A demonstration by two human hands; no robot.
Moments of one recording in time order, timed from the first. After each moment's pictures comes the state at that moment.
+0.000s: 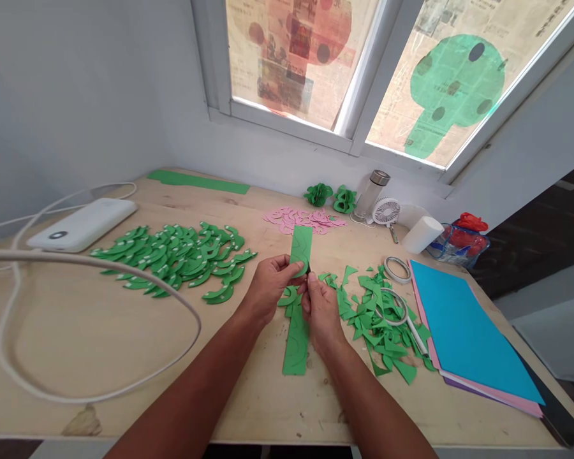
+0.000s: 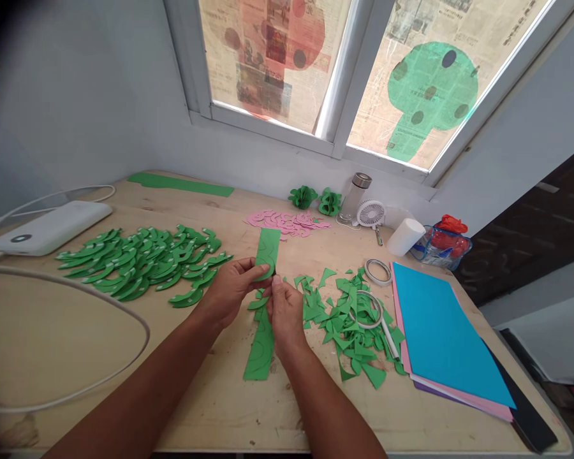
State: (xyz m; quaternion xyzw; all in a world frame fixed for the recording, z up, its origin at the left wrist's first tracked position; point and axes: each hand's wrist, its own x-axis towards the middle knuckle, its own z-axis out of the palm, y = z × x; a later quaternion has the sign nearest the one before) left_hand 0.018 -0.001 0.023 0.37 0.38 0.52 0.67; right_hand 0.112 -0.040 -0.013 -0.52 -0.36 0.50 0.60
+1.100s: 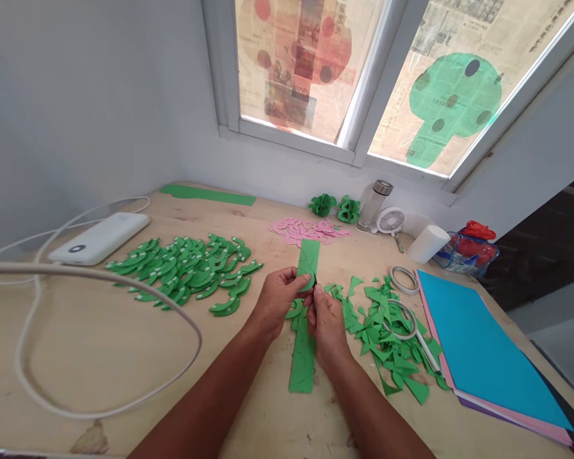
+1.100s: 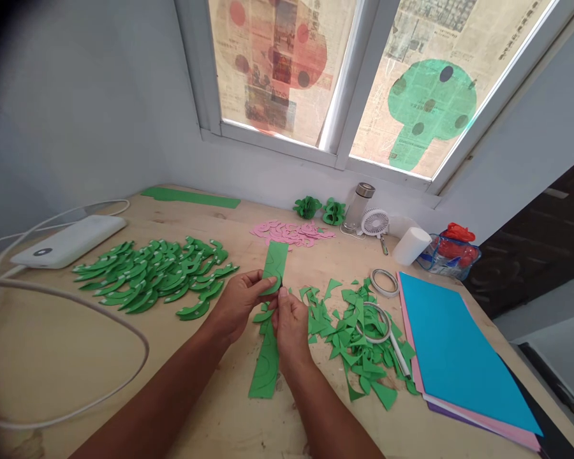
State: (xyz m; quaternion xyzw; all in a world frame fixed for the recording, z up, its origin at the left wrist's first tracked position) left_hand 0.019 -0.005 0.022 0.40 0.37 0.51 0.67; right_hand 0.110 -0.040 -0.017 -0.52 -0.35 0.50 0.60
